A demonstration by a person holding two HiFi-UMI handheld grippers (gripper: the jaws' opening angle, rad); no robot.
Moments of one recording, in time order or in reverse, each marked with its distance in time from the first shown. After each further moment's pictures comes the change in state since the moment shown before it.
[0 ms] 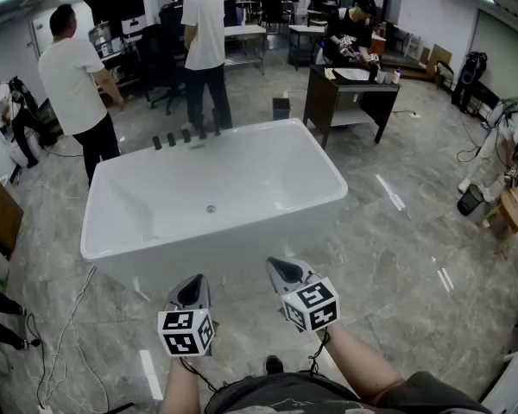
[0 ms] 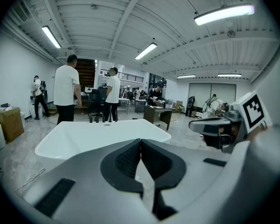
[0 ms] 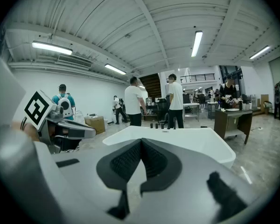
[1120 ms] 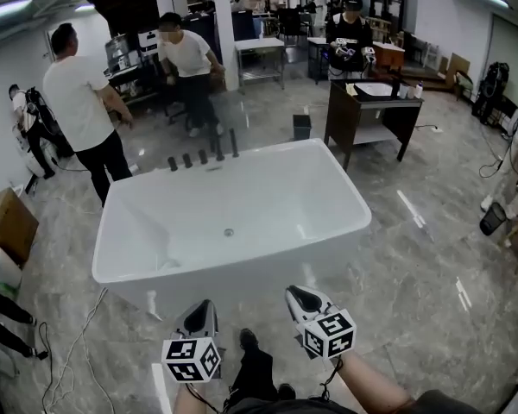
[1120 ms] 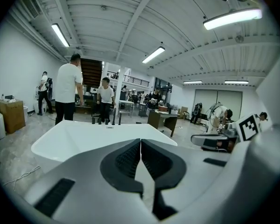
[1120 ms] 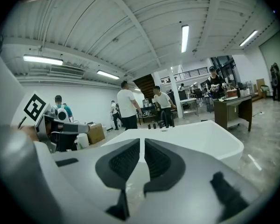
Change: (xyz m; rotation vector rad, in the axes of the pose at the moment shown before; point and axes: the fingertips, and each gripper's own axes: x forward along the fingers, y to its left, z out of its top) left arm 0.053 0.037 0.028 -0.073 -0.052 0.040; right arm 0.060 -0.056 -0.013 0.127 -0.033 0.013
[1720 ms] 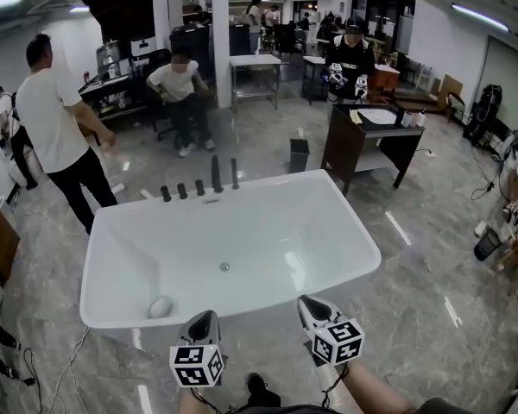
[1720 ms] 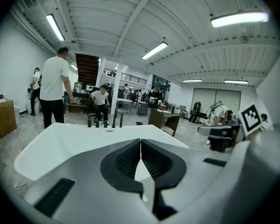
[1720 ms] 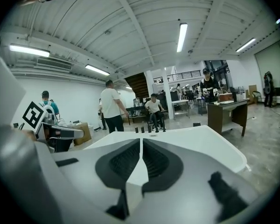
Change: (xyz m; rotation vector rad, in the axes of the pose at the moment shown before) left arm 0.164 0.116 0.055 0.012 0.022 -0.046; right arm 0.164 -0.075 0.063 -0.004 0.008 -0.127
